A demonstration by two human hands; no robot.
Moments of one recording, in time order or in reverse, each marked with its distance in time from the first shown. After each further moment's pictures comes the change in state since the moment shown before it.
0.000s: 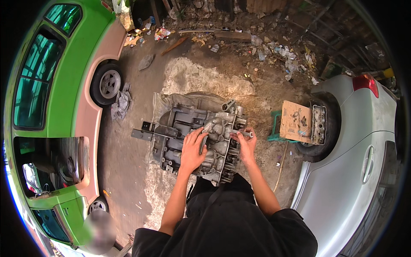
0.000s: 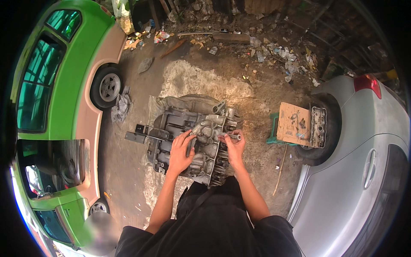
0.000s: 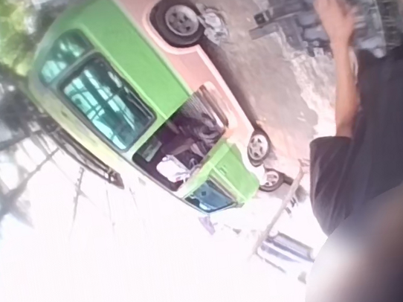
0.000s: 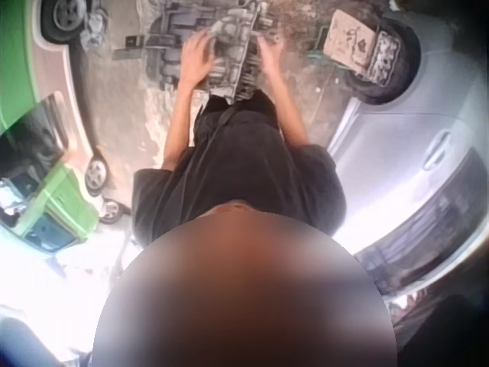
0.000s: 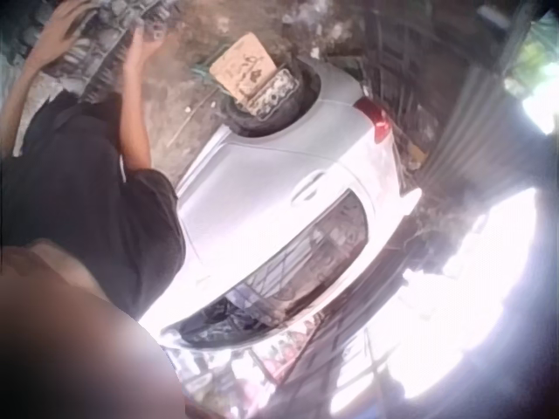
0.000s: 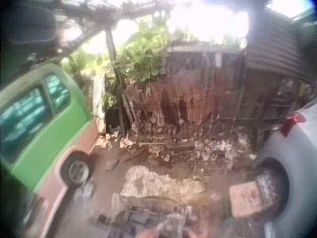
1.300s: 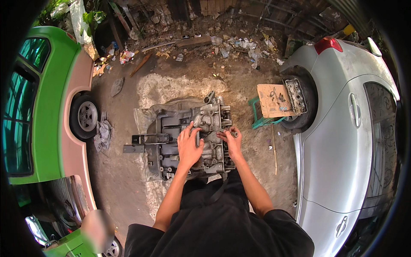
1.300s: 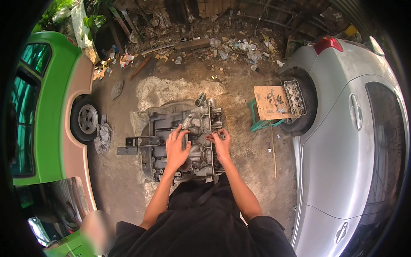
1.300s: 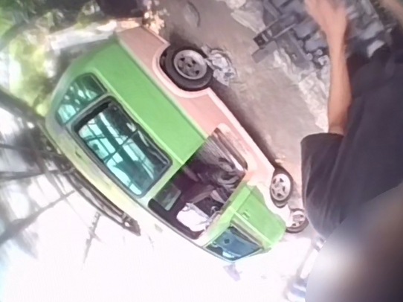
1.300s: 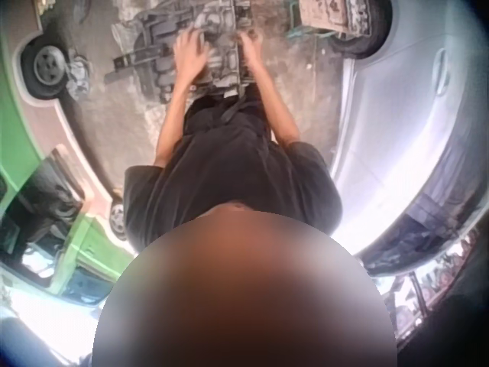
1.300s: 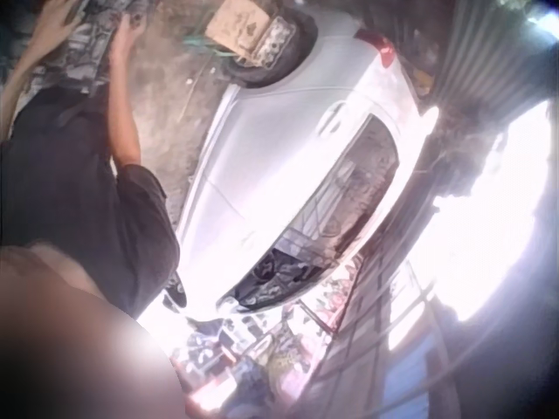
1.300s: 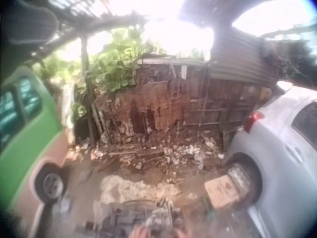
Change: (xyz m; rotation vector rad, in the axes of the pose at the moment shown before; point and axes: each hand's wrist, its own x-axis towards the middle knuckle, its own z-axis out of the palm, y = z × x) left_hand -0.006 -0.025 0.008 -0.042 -0.081 0.043; right_hand -0.058 0.045 0.017 0.020 0.214 -0.034
